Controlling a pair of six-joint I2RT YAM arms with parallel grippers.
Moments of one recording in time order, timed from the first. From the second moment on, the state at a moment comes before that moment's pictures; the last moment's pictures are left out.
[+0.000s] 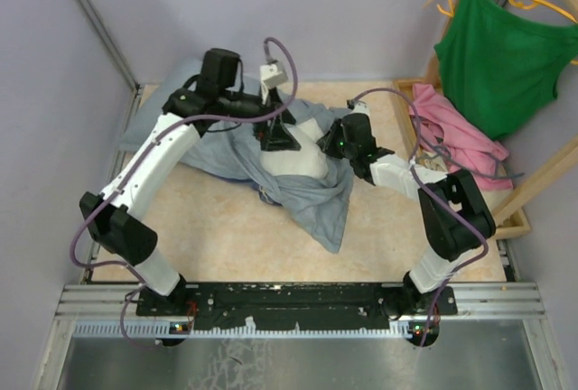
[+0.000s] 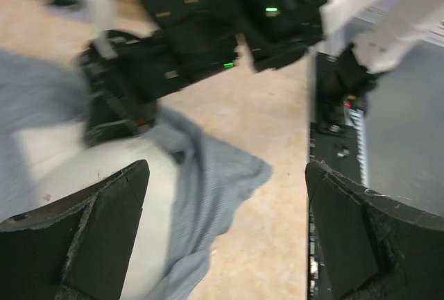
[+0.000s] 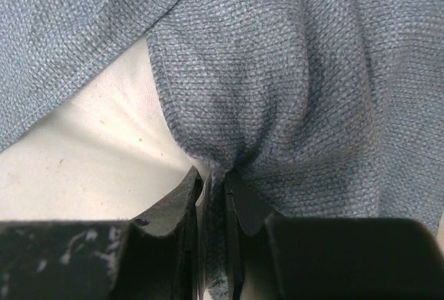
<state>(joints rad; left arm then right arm) -0.46 1.65 1.77 -0.69 0.93 0.24 0.45 1.65 0.97 0.19 0.01 0.65</state>
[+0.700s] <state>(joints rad) -0.64 1.71 1.46 -0.45 0.40 -0.04 0.46 1.57 0.89 0.19 0.02 0.64</state>
